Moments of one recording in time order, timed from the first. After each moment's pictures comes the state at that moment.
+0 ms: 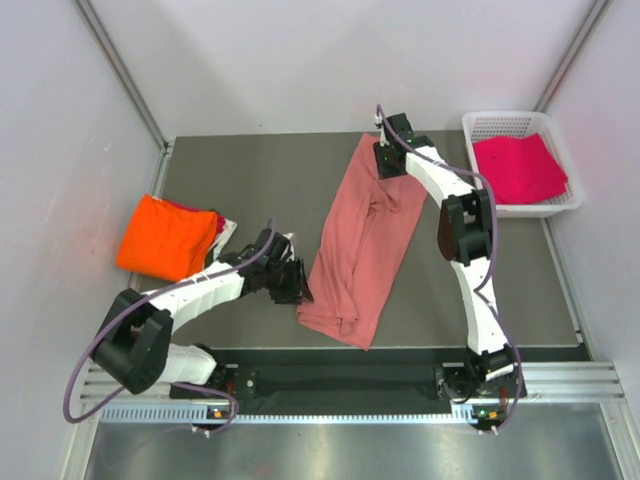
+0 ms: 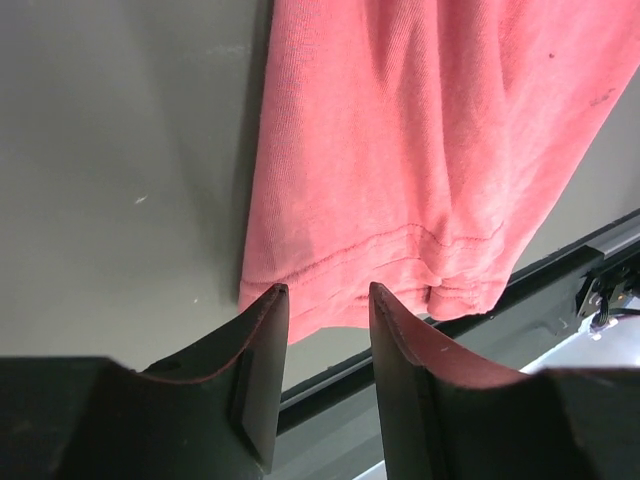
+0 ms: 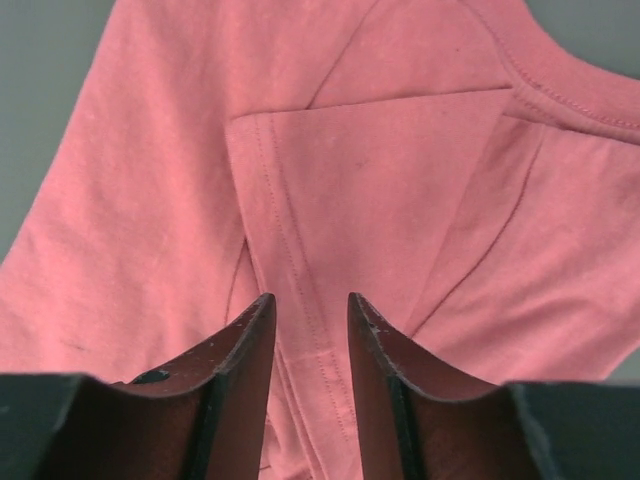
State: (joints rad) left arm -0.58 1.33 0.69 -0.39 0.29 -0.68; right arm 0.32 2.44 2.21 -0.66 0.07 0.07
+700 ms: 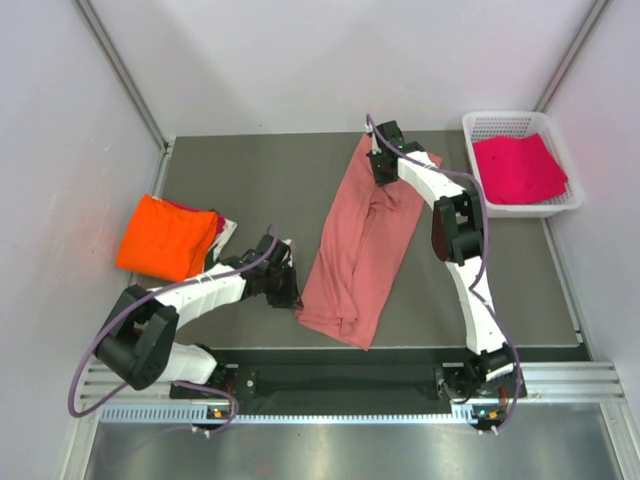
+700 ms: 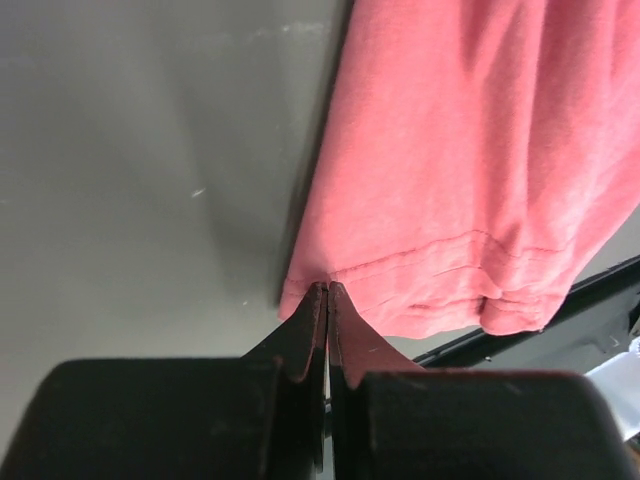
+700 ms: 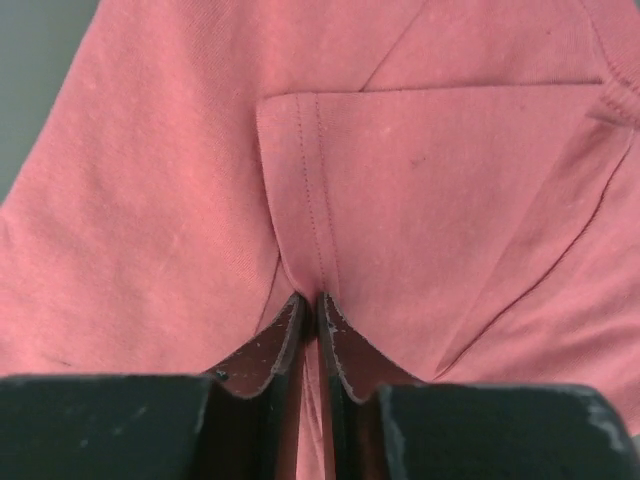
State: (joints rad) left arm -0.58 1.36 0.64 -0.37 0.25 -0.66; right arm 0.36 2.49 2.21 -0.65 0.08 0.03
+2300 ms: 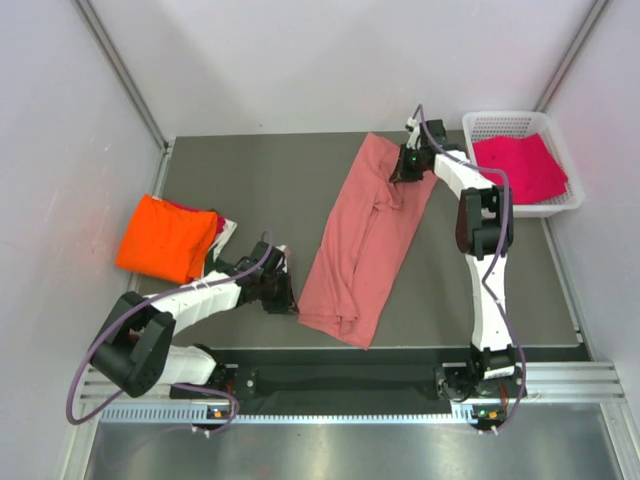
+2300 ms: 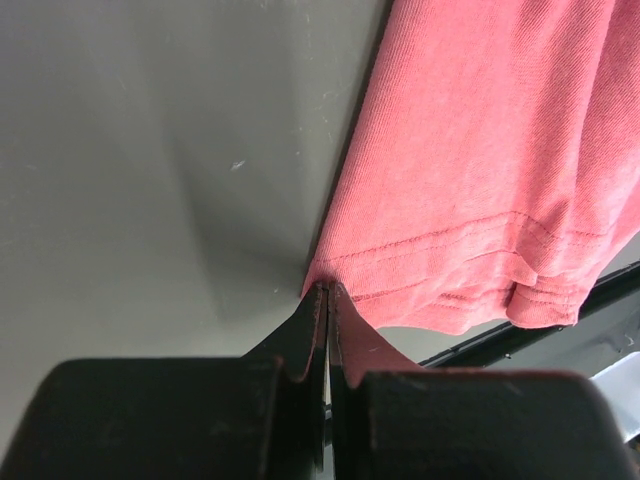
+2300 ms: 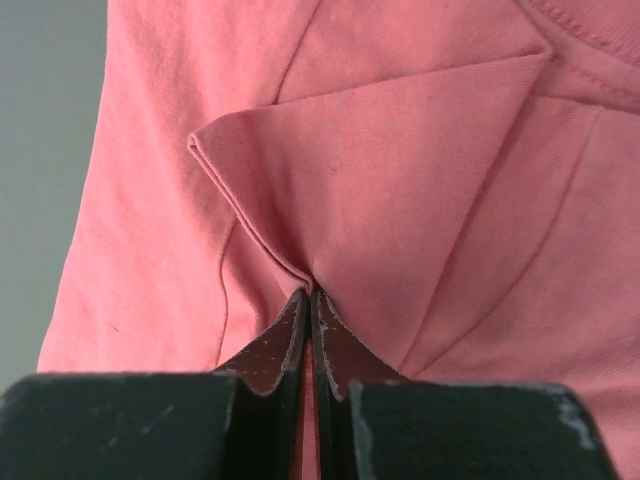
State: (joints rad) left arm -0.56 1.32 0.56 -0.33 0.25 -0.66; right arm 0.15 2.47 2.10 -0.51 -0.37 0.23
